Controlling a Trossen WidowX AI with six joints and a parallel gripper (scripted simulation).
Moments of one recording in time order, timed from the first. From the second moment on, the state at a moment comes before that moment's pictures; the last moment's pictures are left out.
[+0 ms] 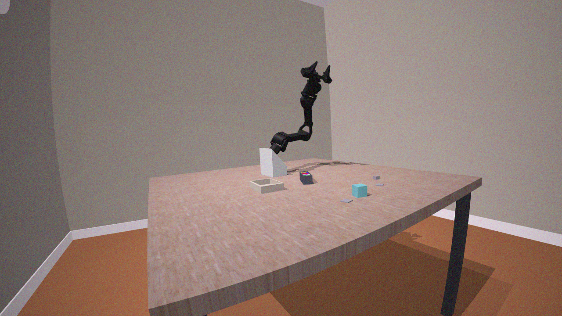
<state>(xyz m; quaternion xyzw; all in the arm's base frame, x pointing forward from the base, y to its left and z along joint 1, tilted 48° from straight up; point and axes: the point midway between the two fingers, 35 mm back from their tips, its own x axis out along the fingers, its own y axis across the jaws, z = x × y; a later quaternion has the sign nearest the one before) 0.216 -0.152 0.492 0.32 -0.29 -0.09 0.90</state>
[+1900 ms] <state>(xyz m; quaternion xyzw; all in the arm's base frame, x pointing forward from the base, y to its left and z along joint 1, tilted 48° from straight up) 0.278 0.075 0.015 0.65 0.64 -0.40 0.13</state>
